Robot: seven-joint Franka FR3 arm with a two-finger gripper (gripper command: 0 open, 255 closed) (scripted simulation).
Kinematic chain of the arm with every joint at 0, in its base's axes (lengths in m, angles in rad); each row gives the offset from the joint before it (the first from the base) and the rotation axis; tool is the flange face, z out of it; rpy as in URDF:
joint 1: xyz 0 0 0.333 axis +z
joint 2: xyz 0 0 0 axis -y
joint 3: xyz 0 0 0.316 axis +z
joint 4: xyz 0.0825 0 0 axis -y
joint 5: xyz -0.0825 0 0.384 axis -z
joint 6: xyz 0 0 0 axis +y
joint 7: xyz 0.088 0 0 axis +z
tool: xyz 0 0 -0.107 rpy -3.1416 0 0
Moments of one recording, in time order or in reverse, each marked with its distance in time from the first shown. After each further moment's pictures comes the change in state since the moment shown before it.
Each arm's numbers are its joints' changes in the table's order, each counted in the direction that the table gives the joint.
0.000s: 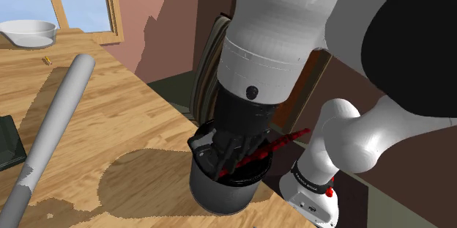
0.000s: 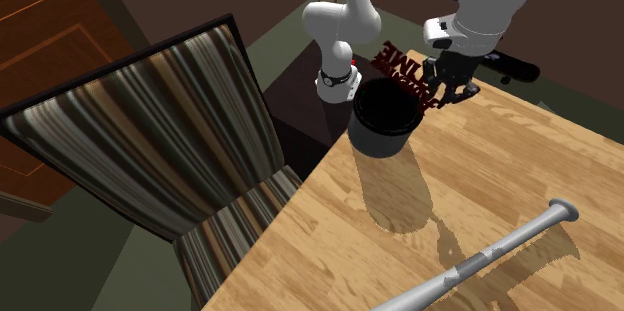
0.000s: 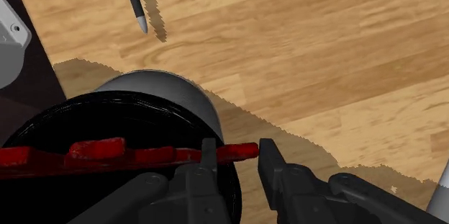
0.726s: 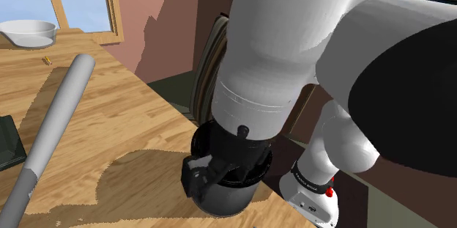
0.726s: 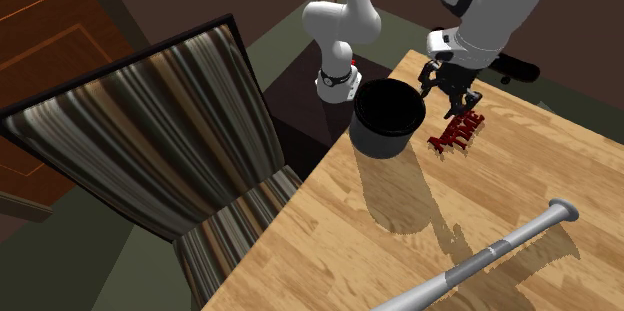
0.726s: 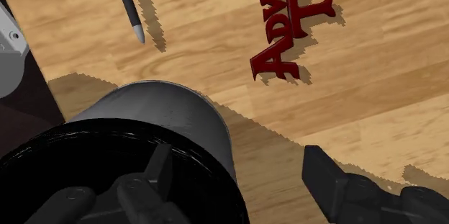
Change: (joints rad) arm -0.032 -0.015 0.091 -0.034 -0.014 -0.040 -0.041
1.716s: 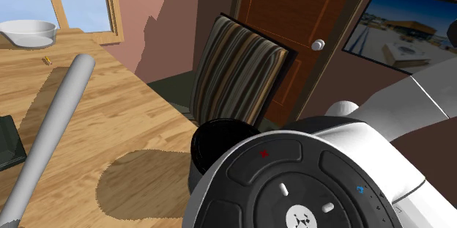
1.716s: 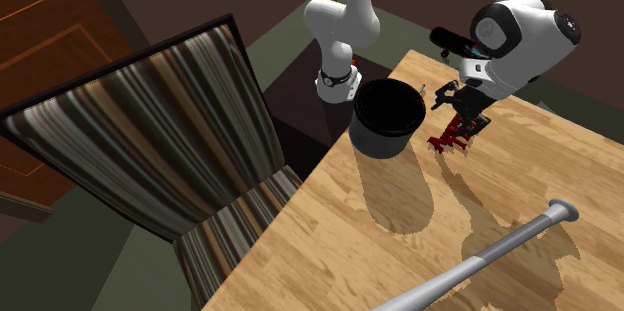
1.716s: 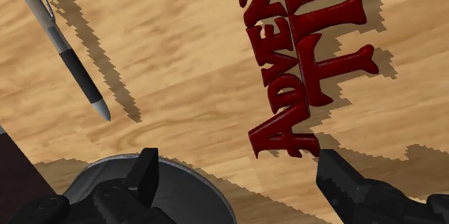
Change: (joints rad) arm -0.208 -0.196 0.478 0.079 0.132 -0.085 -0.382
